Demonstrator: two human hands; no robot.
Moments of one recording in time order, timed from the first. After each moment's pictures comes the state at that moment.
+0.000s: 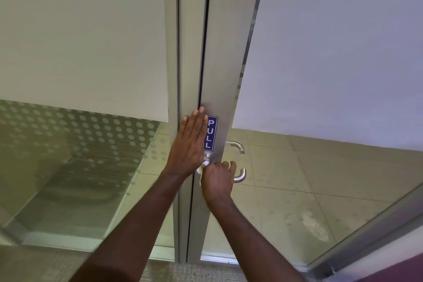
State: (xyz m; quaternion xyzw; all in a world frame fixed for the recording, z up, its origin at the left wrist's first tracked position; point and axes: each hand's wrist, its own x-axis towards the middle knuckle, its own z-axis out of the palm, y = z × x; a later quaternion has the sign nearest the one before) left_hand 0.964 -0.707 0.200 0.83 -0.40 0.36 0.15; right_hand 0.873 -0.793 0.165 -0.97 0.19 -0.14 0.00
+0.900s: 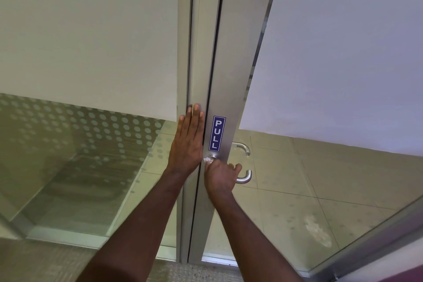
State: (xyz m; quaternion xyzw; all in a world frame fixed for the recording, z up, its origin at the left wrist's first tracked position) left_hand 0.964 -0.696 0.205 0.85 -0.35 0.33 0.22; right_hand 0.891 -0.786 0.167 -0.95 0.27 -0.12 0.07
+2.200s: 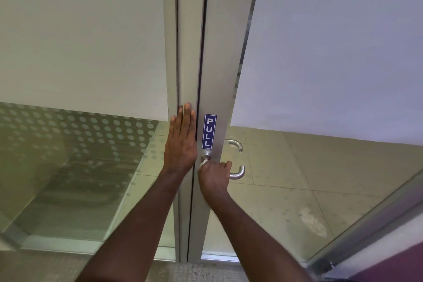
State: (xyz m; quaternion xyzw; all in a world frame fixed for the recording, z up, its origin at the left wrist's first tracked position) left_hand 0.969 -0.700 0.195 0.84 -0.32 0.37 0.22; right_hand 0.884 -0.789 0.162 -0.98 0.17 -0.10 -0.07
